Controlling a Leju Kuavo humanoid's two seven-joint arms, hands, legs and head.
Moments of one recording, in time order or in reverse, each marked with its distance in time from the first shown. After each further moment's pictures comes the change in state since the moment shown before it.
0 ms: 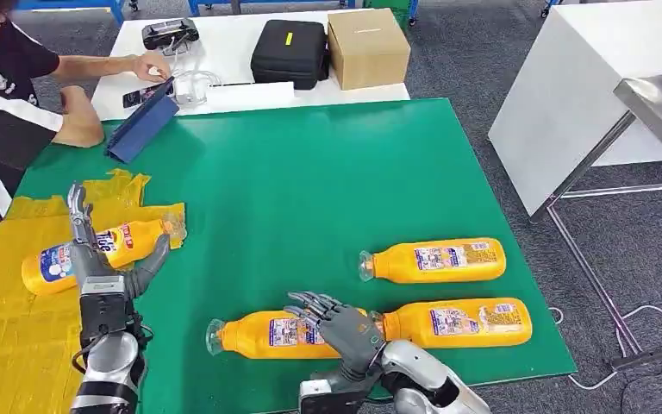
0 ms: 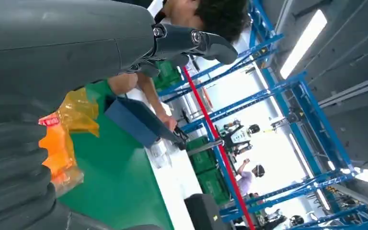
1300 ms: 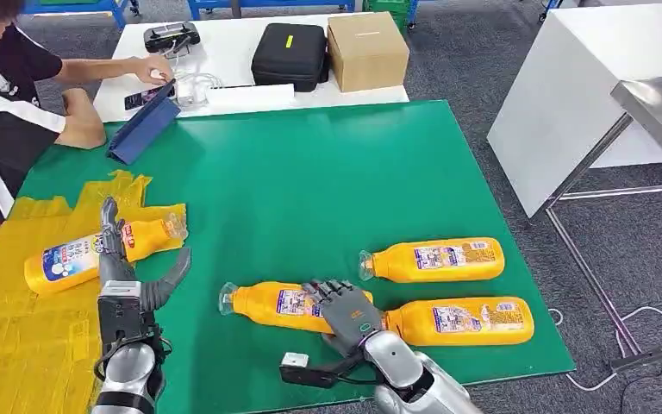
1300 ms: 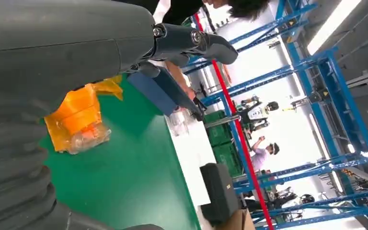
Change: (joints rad) left arm 0.037 -0.047 -0.014 0.036 0.018 -0.051 0.032; right arm -0.065 0.106 -0.019 0.208 0.367 -0.075 0.312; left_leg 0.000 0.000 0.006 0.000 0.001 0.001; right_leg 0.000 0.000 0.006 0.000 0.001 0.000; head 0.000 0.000
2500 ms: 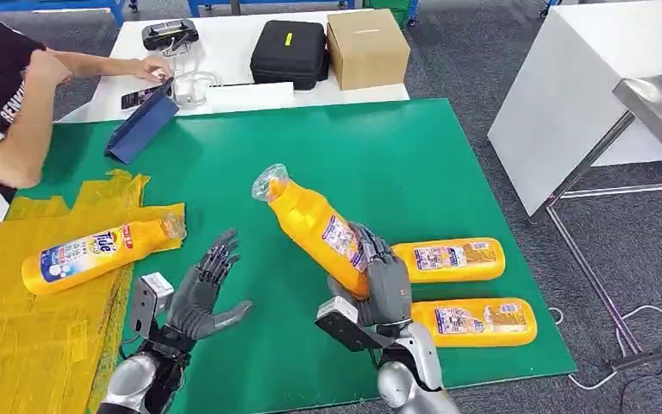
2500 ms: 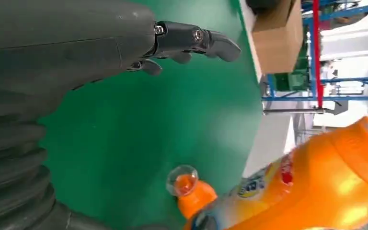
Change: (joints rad) left arm 0.033 0.110 -0.183 0.010 0.315 -0.705 0.299; right arm 0.121 0.180 -0.353 -0.135 -0.395 -0.425 -0.394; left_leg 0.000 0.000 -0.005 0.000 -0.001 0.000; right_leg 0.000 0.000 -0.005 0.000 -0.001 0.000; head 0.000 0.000
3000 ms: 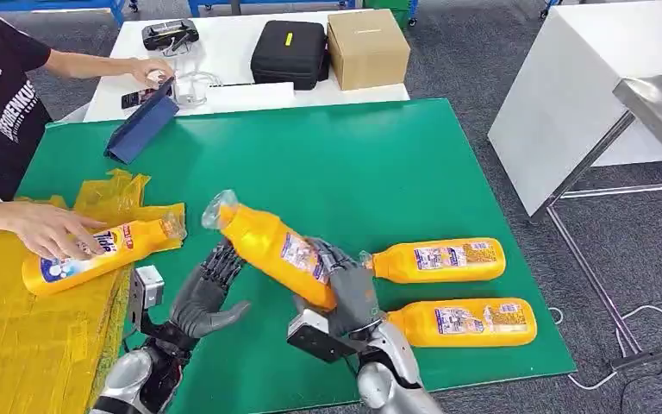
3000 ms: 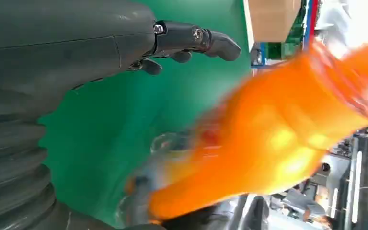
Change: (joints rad) left arm -0.044 0.035 -0.065 0.027 0.209 -0.097 0.040; right arm -0.052 0.043 0.104 0.114 -0.041 0.143 -0.079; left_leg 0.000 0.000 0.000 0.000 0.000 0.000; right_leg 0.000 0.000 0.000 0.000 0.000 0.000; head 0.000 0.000
